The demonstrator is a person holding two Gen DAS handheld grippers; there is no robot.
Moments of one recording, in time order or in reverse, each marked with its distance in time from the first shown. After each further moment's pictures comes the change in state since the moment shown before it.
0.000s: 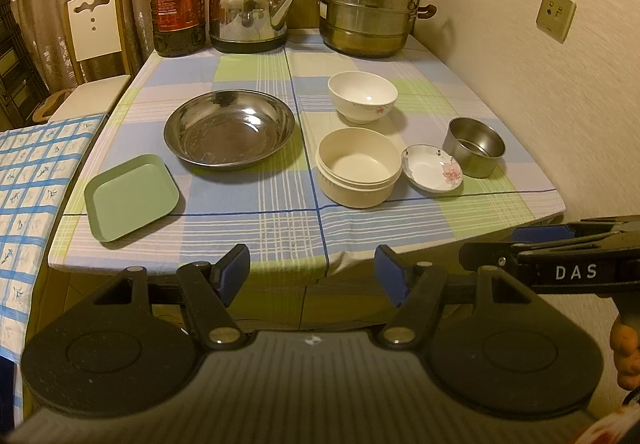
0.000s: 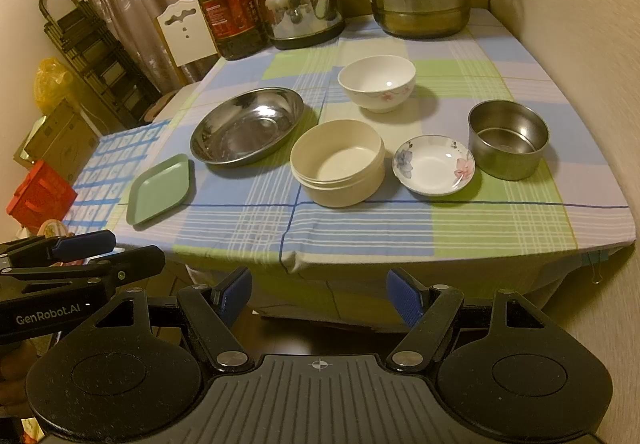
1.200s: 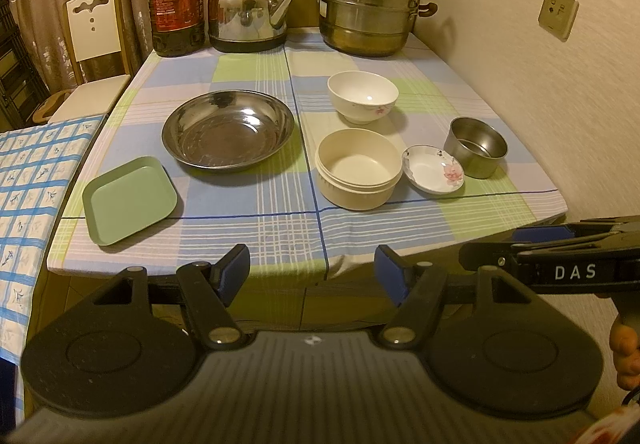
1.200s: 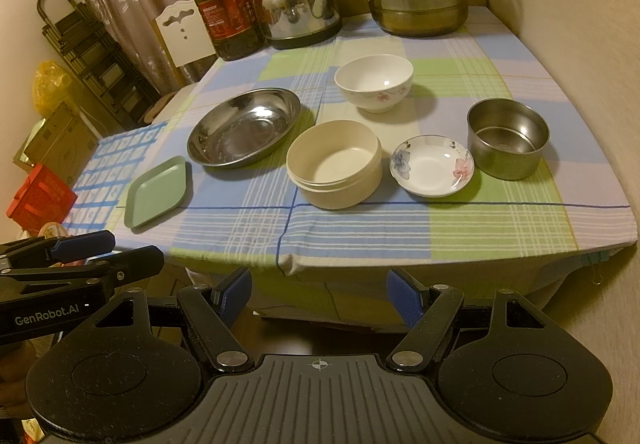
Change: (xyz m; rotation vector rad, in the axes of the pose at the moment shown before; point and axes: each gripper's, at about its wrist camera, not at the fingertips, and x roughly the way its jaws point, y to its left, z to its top) left arm 0.000 0.000 0.000 -0.001 0.000 0.001; right arm 0.001 -0.002 0.002 0.002 0.000 0.003
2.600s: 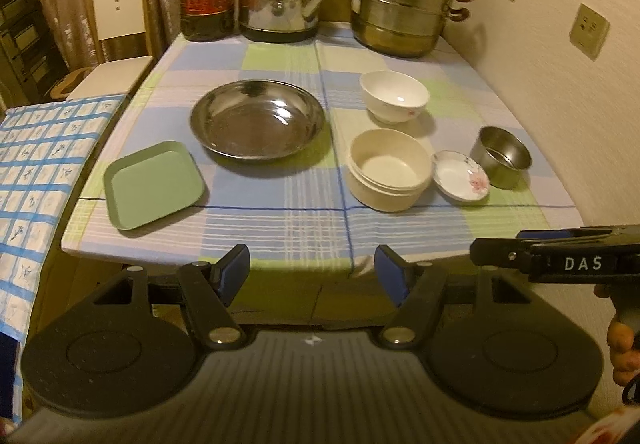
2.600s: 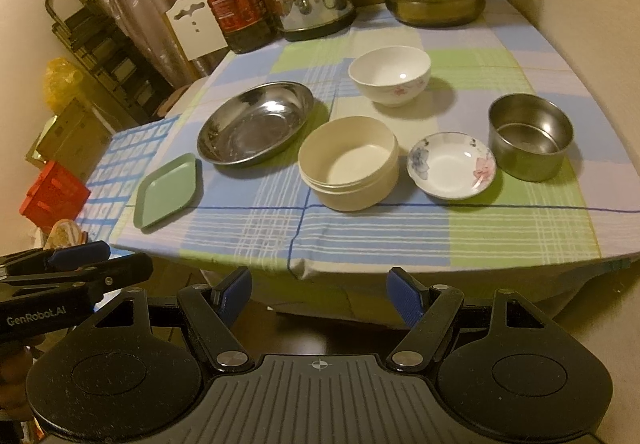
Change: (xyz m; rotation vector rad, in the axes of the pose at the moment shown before) left arm 0.001 0.028 0.002 -0.080 0.021 0.049; right arm 0.018 -0.001 0.015 0.004 0.023 0.059
